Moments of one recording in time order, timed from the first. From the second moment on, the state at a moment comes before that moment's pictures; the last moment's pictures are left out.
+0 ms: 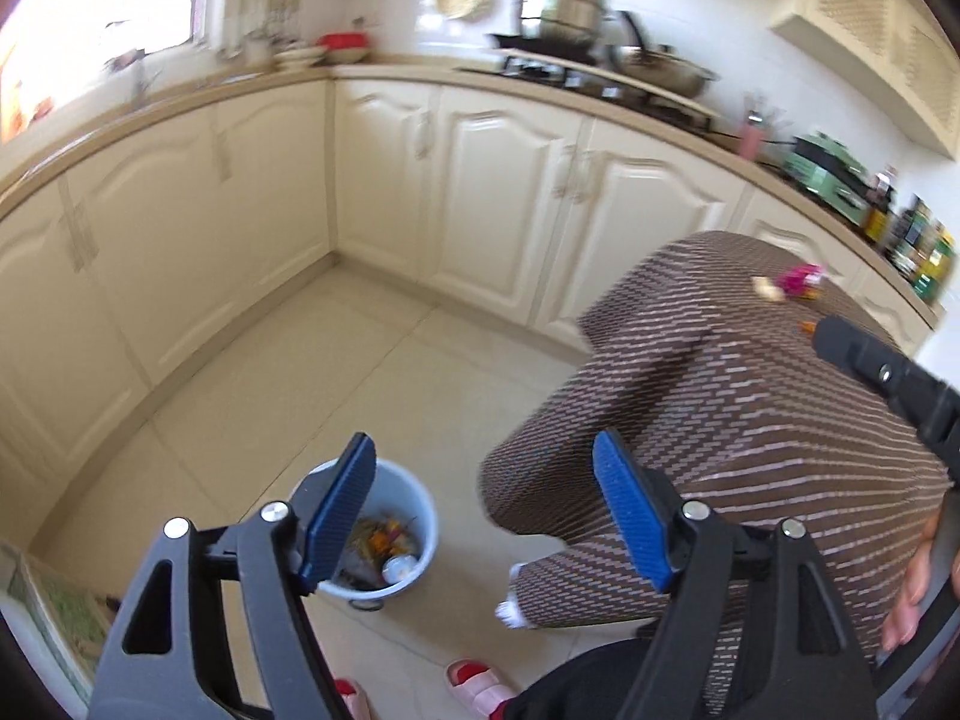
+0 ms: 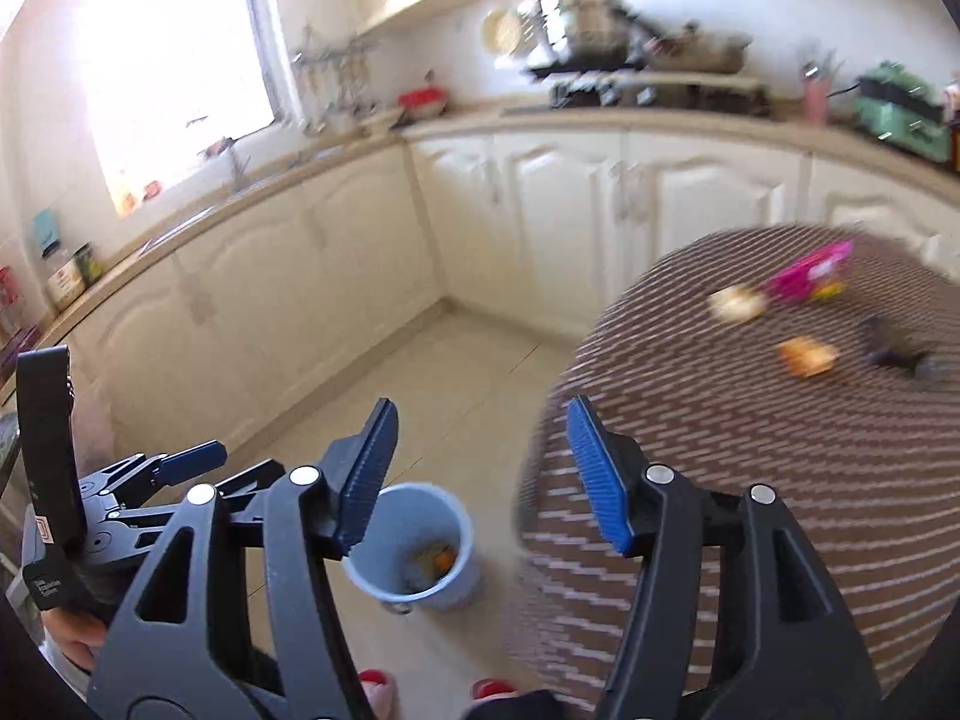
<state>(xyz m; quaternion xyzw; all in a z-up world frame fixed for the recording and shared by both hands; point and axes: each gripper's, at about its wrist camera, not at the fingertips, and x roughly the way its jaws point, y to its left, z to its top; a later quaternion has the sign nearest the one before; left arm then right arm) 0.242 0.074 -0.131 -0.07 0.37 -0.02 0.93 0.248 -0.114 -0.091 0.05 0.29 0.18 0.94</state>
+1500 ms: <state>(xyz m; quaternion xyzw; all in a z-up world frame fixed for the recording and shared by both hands) 0.371 -0.184 -0.125 0.04 0.41 -0.18 0.89 0.373 -0.349 -0.131 -0.03 0.41 0.01 0.91</state>
